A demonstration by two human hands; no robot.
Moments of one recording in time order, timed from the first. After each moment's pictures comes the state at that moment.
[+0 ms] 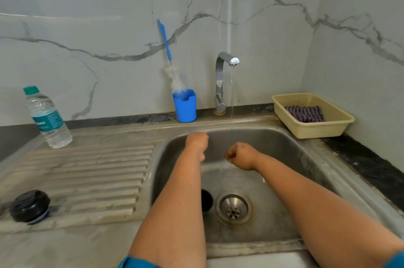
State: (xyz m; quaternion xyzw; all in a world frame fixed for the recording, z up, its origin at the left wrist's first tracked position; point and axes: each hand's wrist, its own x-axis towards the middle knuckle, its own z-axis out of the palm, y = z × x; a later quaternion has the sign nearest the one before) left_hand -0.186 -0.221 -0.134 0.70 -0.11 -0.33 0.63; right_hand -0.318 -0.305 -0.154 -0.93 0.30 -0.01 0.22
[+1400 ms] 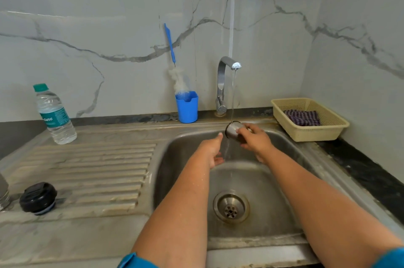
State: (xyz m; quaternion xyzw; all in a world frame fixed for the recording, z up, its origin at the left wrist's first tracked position) left_hand -0.227 -0.204 -0.119 0.67 -0.10 -0.45 0.58; right_hand -0.330 -0.314 -0.131 -0.66 0.39 -0.33 0.54
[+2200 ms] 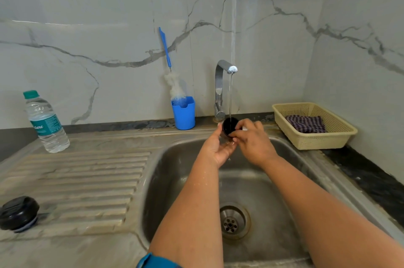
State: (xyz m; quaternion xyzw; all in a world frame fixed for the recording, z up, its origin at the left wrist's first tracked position) left_hand -0.228 -0.251 -0.118 0.30 -0.01 -0.53 0.79; right_hand -0.334 -0.328 -0.122 -0.92 0.23 -0.30 0.07
